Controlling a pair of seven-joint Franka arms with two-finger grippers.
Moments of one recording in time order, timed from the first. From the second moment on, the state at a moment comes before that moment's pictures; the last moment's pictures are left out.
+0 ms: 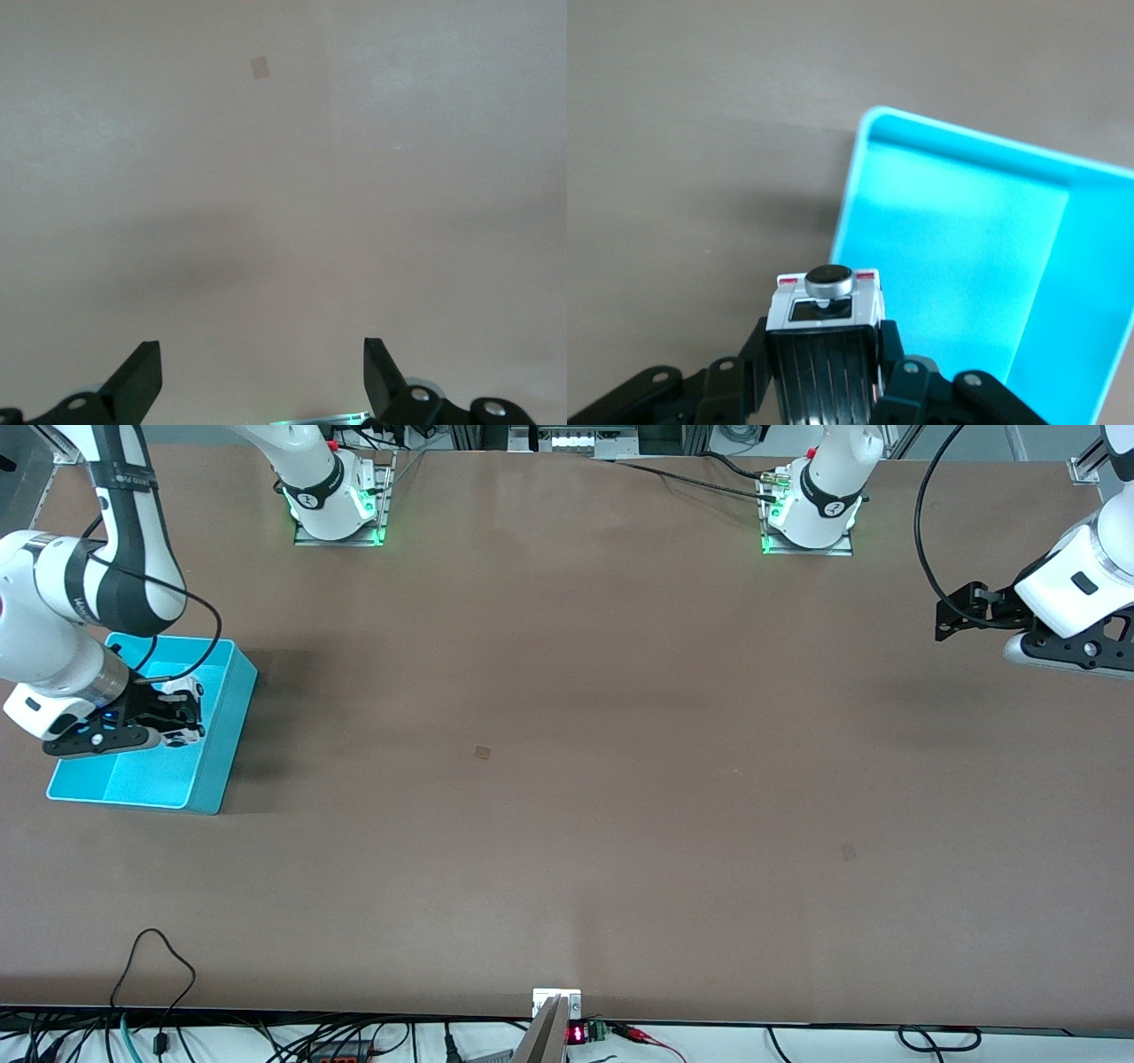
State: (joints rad) left arm -0.07 -0.01 0.02 -1.66 0.02 1.53 0.10; right arm 0.34 0.19 -0.53 -2.06 -0.02 2.22 -0.27
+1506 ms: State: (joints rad) left arm -0.07 -0.01 0.02 -1.65 0.02 1.53 0.10; right arm 0.17 0.48 -0.53 -2.06 0.16 2.31 -0.36
